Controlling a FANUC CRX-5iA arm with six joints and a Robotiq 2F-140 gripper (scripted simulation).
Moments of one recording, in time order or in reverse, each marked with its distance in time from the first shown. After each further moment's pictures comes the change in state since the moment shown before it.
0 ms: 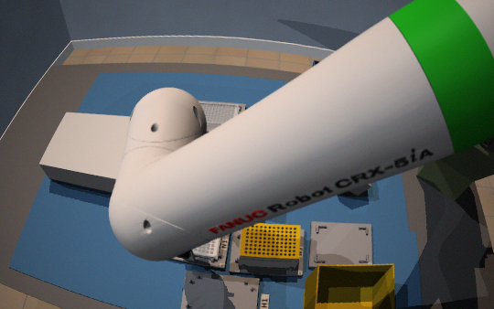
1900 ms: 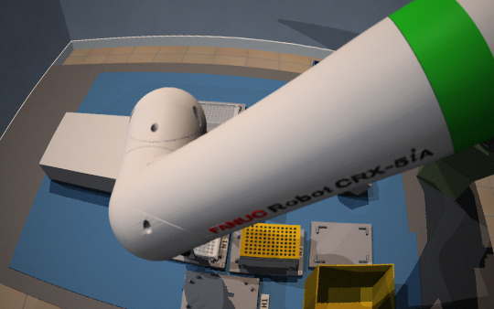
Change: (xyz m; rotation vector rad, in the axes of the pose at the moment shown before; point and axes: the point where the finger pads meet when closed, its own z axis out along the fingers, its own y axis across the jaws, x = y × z) arm 0.000 0.000 0.000 0.000 0.000 0.000
